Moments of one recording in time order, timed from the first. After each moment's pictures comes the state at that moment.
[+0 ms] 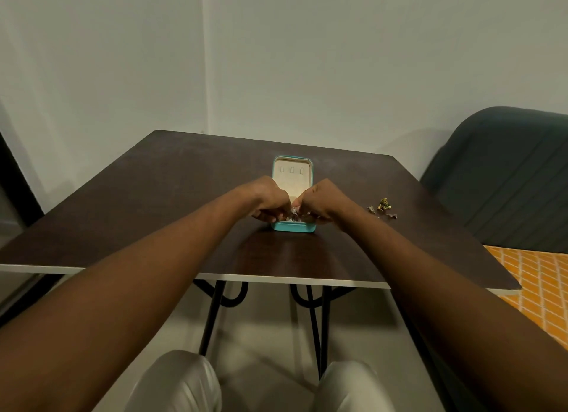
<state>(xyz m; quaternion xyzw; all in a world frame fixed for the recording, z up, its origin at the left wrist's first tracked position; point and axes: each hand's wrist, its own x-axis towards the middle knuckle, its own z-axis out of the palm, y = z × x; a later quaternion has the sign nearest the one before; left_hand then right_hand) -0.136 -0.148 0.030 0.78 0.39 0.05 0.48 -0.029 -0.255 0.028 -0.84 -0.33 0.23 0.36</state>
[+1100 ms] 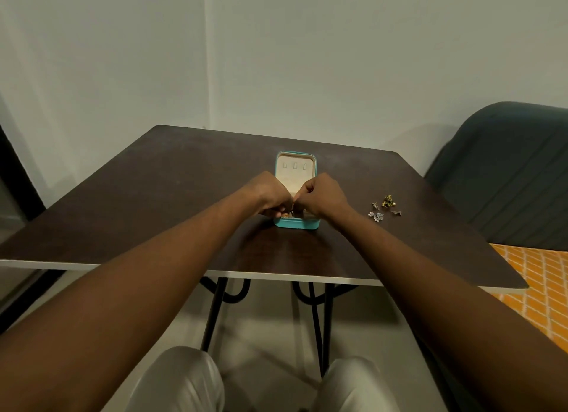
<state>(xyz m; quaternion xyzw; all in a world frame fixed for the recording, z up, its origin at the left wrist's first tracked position) -0.130 -0.140 0.018 0.78 0.40 0.09 0.47 -0.028 -0.238 0.012 -0.87 -0.40 0.08 0.29</state>
